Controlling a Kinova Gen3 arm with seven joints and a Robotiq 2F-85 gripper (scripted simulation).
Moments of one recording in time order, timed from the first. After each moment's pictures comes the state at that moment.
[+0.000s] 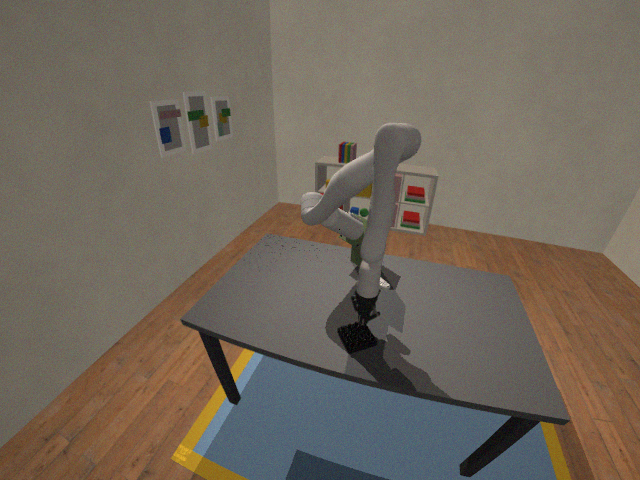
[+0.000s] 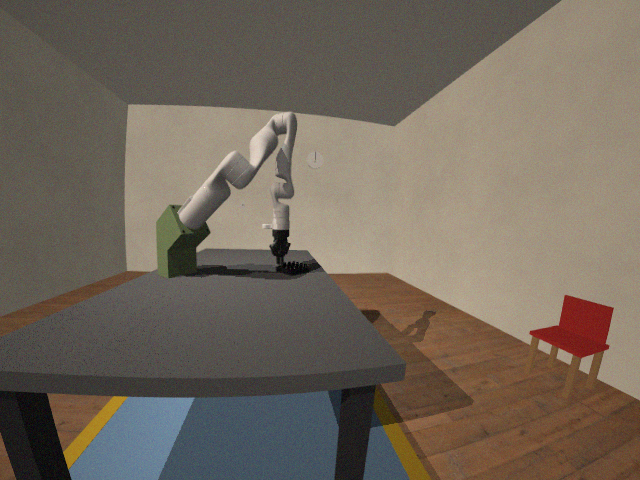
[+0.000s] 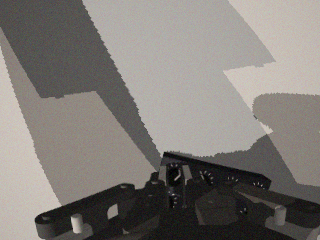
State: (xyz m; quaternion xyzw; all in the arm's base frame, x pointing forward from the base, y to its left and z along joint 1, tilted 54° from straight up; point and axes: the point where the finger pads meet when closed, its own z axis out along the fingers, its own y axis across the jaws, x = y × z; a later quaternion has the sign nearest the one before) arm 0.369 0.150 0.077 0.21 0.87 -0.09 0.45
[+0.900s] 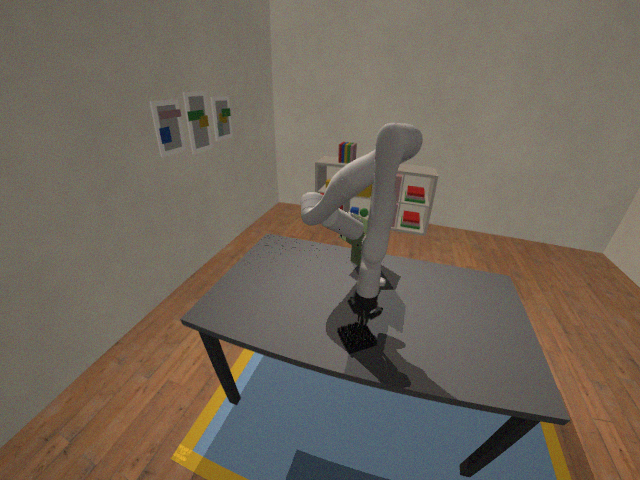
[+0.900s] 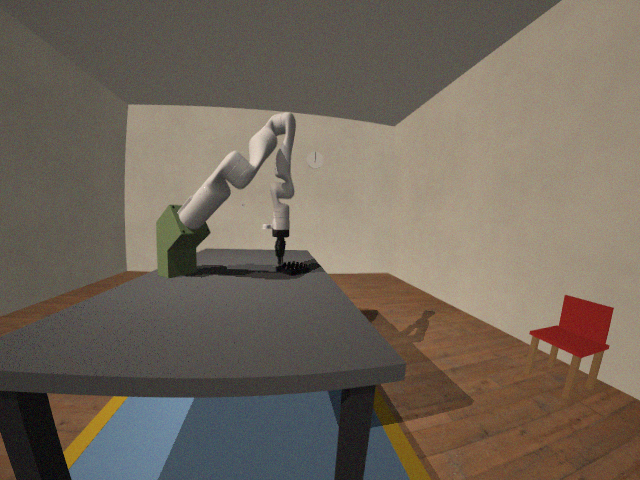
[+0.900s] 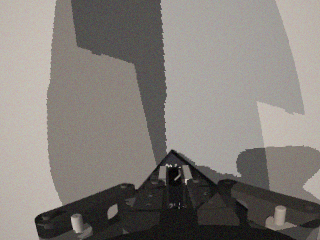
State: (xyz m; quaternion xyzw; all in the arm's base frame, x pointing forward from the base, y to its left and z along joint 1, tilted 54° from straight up) arm 0.369 0.150 0.077 0.02 0.89 -0.18 0.42
